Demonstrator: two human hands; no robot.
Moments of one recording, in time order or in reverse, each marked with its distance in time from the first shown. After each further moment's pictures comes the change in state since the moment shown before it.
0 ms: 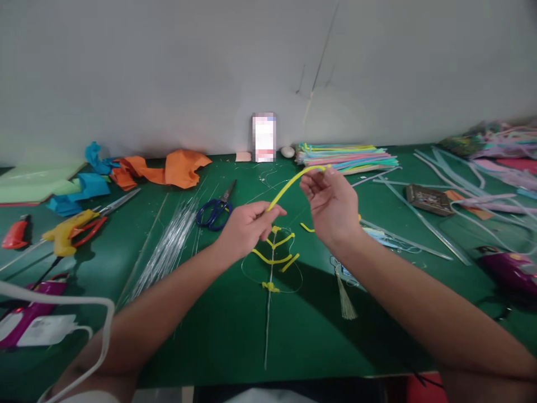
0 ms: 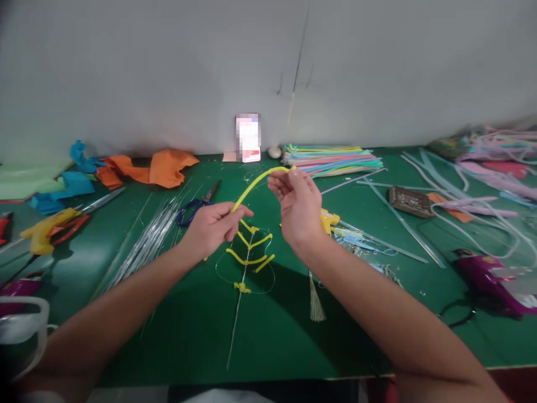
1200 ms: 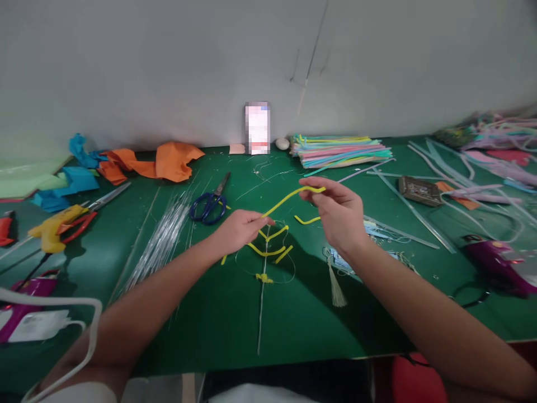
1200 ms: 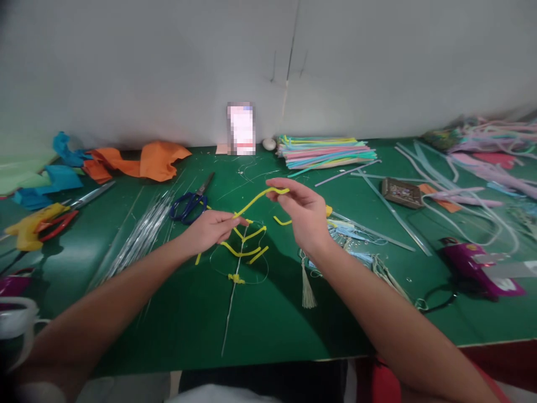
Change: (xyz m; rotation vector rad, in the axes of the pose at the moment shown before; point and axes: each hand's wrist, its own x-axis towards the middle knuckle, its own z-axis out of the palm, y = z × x) left_hand 0.001 -0.039 -0.007 0.161 -0.192 -0.065; right_hand -0.023 -0.011 -0.043 -0.407 -0.184 -0.074
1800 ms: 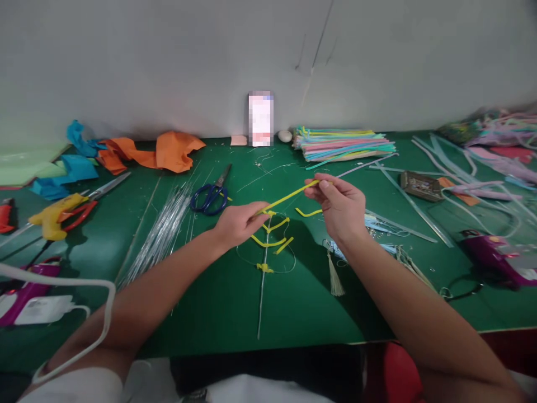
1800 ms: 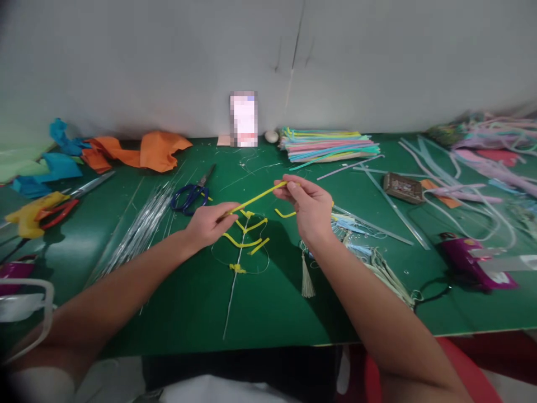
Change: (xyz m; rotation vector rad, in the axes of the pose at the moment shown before) left_hand -0.001 -0.026 0.002 0.537 0.283 0.508; right_hand 0.002 0.016 -0.009 0.095 0.151 0.079
